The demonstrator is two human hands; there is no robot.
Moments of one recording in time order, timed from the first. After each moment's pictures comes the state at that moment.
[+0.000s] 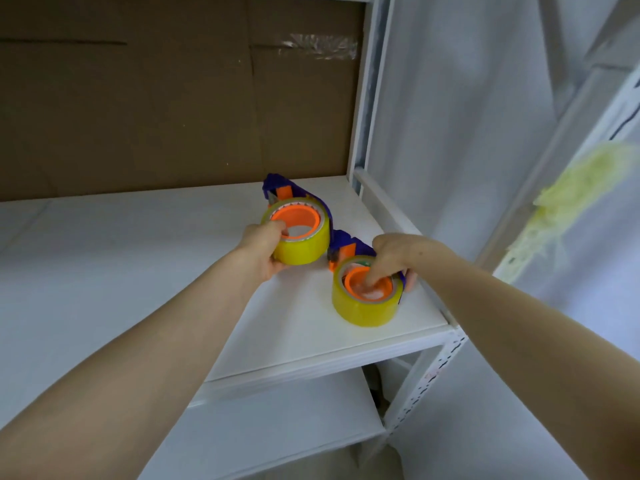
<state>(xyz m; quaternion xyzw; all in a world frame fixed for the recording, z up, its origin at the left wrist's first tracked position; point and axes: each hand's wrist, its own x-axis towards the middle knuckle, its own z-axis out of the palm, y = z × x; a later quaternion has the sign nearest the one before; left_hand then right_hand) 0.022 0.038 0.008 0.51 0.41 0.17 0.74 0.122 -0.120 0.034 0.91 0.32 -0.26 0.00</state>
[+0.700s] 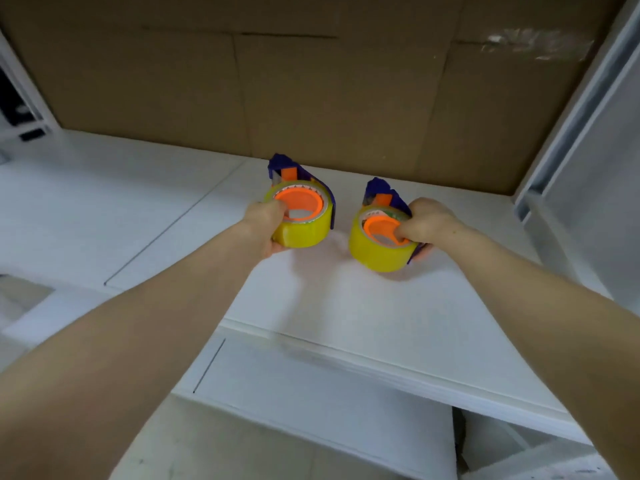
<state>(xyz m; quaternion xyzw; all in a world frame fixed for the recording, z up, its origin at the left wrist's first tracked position) -0.126 0.126 0.027 0.44 0.56 0.32 0.63 0.076 0.035 0.034 0.86 0.46 -0.19 -0.14</state>
